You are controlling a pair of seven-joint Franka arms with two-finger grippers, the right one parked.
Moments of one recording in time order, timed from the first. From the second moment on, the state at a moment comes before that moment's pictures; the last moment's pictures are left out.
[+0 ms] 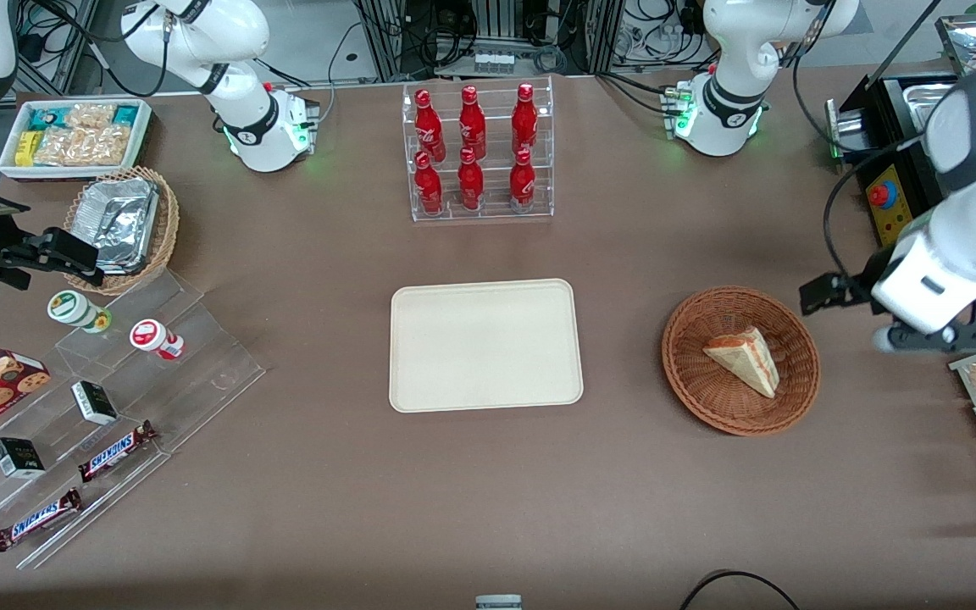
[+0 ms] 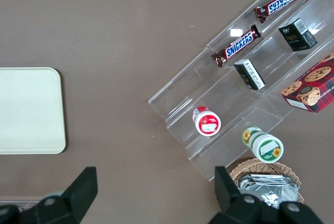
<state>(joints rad) -0.05 0.19 -0.05 -1.58 -0.01 1.69 -0.13</state>
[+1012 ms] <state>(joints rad) -0.06 0.19 -0.05 -1.98 -0.01 2.15 -0.64</state>
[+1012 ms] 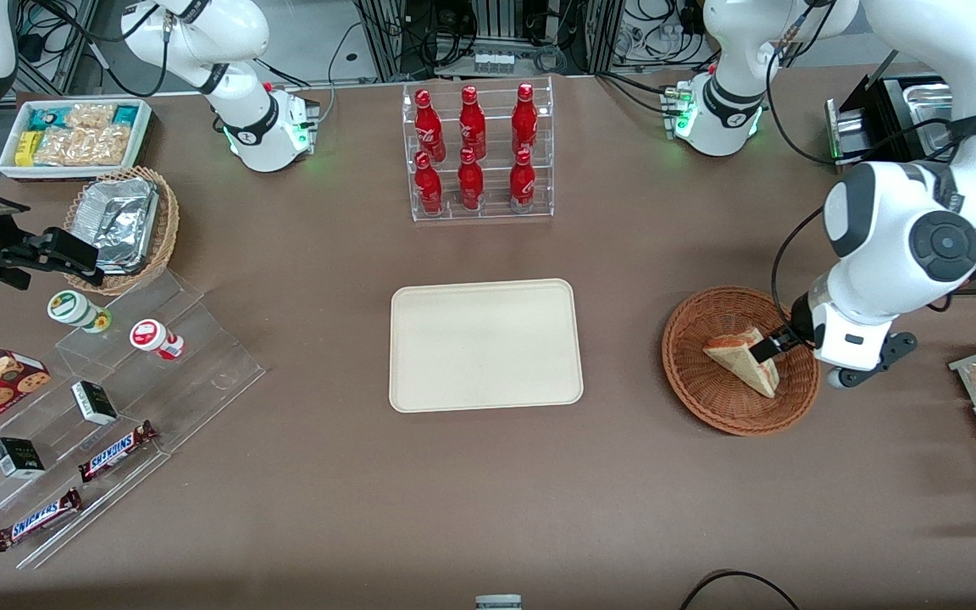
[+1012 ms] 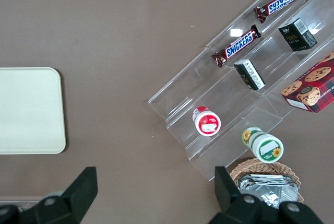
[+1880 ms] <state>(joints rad) -0.06 0.16 -0.04 -2.18 -0.01 2.37 -0.82</state>
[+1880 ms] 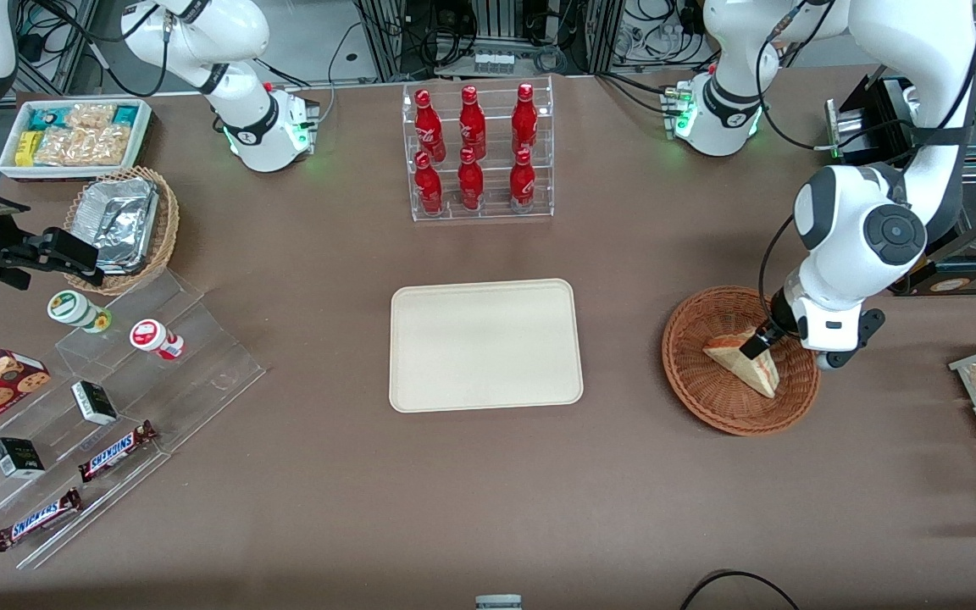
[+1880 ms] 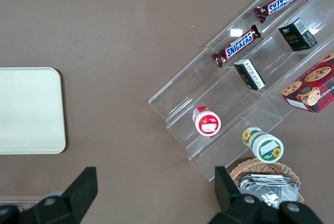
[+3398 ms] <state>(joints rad) -0.06 0.30 -0.04 -2.20 -0.01 2.52 -0.88</state>
